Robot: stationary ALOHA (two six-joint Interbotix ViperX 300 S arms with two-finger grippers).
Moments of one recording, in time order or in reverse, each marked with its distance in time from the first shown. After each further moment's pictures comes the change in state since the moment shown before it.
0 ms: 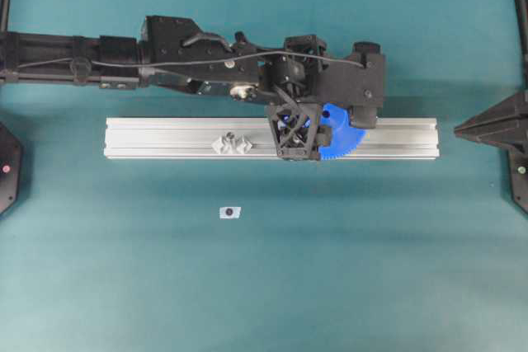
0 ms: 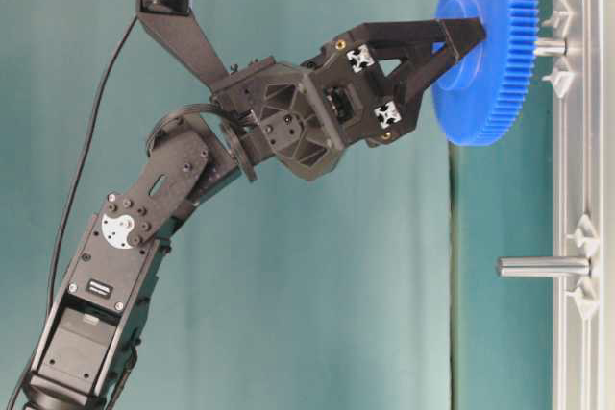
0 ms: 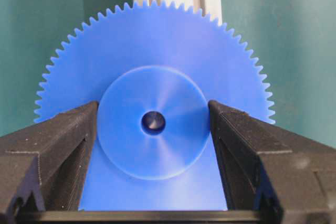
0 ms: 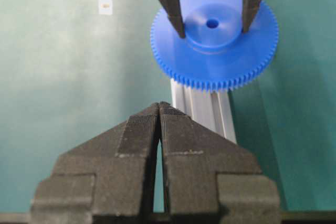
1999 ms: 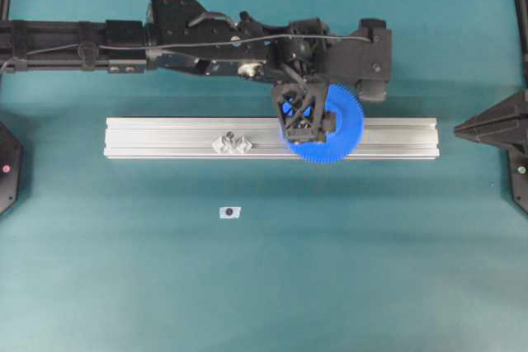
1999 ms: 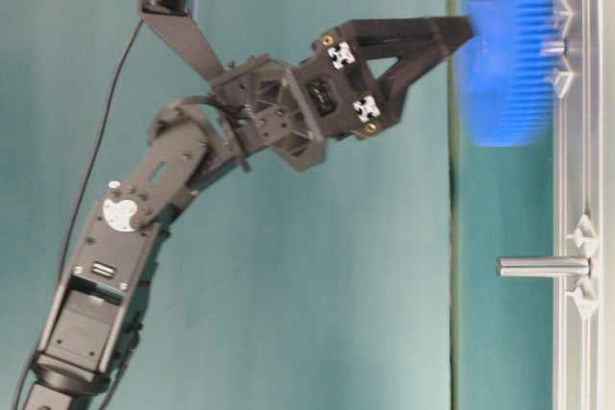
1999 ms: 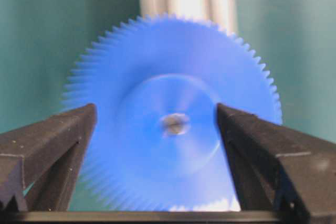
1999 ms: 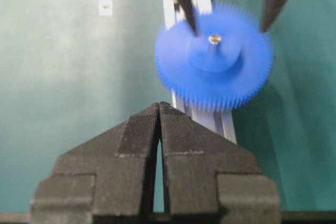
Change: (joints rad) left arm 0.044 0.020 -0.072 0.000 0.052 -0.040; right arm 0.000 0.000 0.003 0.002 -0.005 0.000
